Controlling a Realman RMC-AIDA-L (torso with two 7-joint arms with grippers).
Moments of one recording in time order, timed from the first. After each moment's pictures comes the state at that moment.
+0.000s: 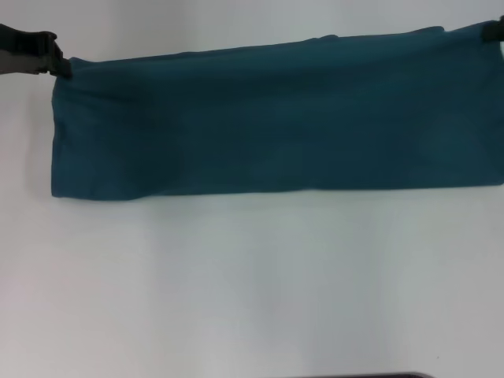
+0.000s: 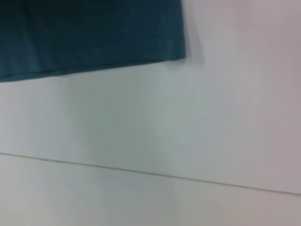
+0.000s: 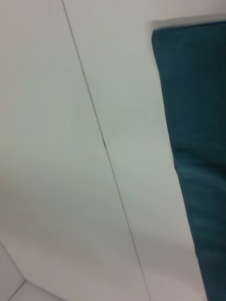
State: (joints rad) left arm -0.83 -1.92 -2.39 -0.75 -0.51 1.31 -2.66; right arm 0.66 1.89 -0.53 -0.80 -2.42 -1.35 2.45
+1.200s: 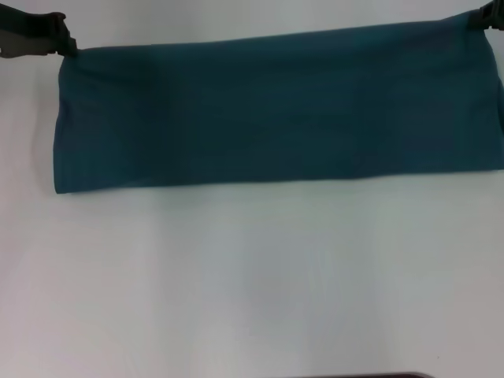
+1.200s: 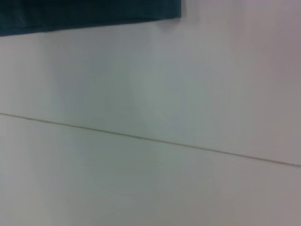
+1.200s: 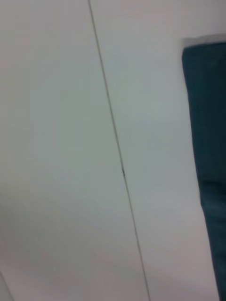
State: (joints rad) left arm -0.83 -1.97 -2.38 -0.75 -0.51 1.17 -2.72; right arm 0.69 1.93 -0.66 -0.75 -2.43 -1.10 2.47
